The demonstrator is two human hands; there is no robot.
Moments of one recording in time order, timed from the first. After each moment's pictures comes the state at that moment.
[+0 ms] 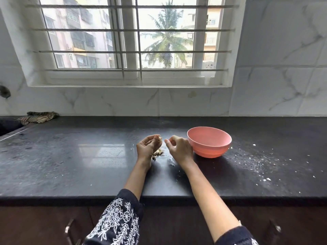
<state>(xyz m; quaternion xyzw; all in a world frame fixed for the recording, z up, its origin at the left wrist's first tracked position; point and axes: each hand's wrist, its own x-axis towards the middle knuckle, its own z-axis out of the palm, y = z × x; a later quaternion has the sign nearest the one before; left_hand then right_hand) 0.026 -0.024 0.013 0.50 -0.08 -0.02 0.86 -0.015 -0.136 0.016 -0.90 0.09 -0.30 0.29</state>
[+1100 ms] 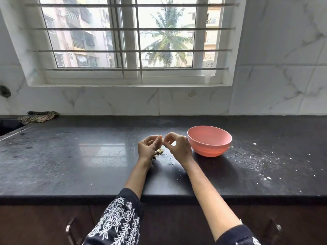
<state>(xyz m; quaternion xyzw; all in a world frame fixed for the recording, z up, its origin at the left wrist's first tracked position) 0.022 -0.022 0.011 0.57 -0.12 0.00 0.82 -0.016 -0.136 0.017 -0.87 -0.01 -0.33 0.37</state>
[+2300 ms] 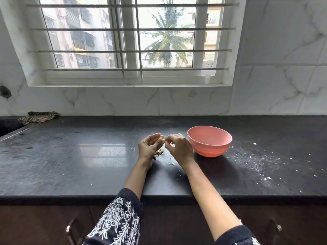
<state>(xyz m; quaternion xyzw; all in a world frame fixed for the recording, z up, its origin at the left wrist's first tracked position) 0.027 -0.023 0.009 0.53 -0.14 -0.03 0.83 -0.019 -0.135 0.016 -0.90 0.00 -0.35 0.24</state>
